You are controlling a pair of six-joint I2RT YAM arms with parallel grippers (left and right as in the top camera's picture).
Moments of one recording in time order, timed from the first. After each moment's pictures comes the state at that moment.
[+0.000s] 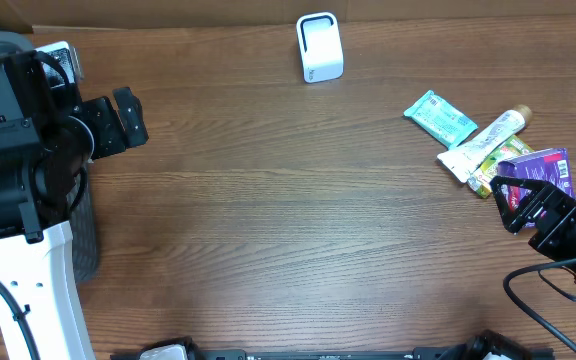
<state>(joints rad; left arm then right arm) 0.18 1.35 1.83 -1.27 0.02 -0.12 -0.49 0.85 1.30 -1.29 -0.73 0.23</state>
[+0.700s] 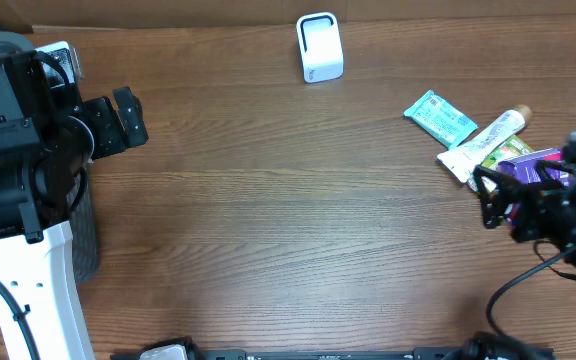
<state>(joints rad) 0.18 1.35 1.83 -1.27 0.02 -0.12 -0.21 0.79 1.18 -0.92 -0.53 -0.03</state>
